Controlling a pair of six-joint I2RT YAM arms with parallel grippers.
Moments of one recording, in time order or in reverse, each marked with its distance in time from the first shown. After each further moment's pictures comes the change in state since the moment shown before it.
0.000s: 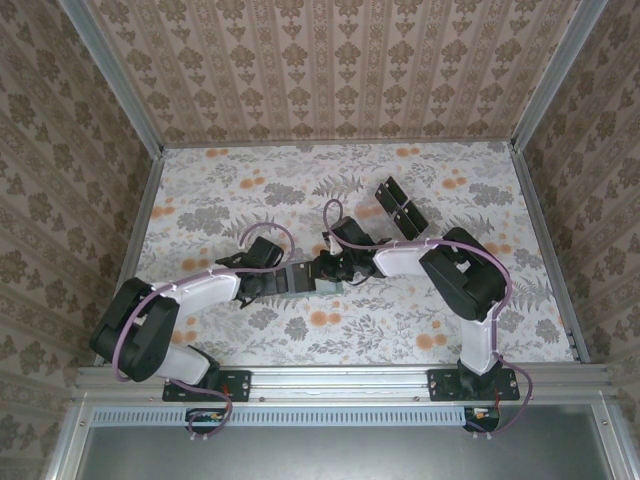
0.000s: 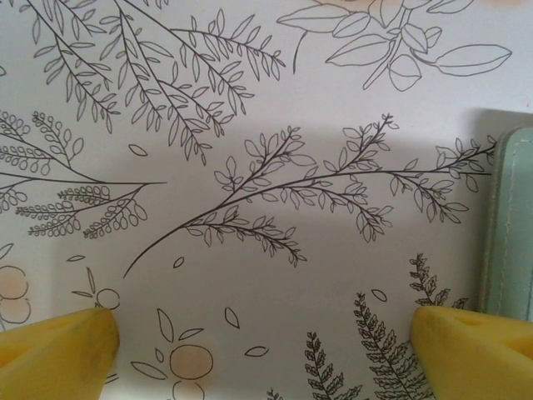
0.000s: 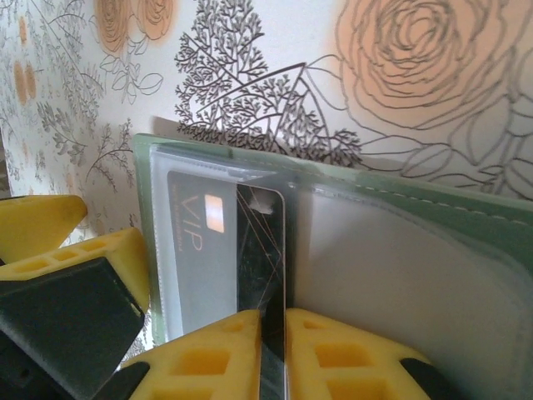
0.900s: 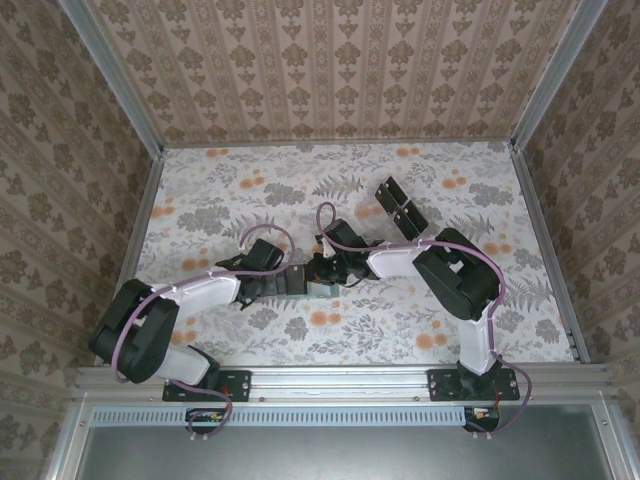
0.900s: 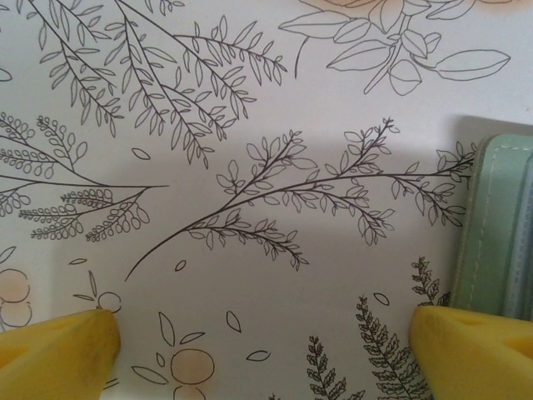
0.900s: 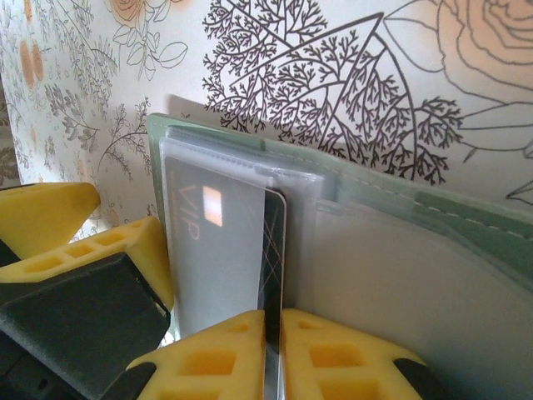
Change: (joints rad) left arm -0.009 -0.006 -0.021 0.032 -0.019 -0.001; right arm 0.034 0.032 0.031 0.008 -0.017 0.039
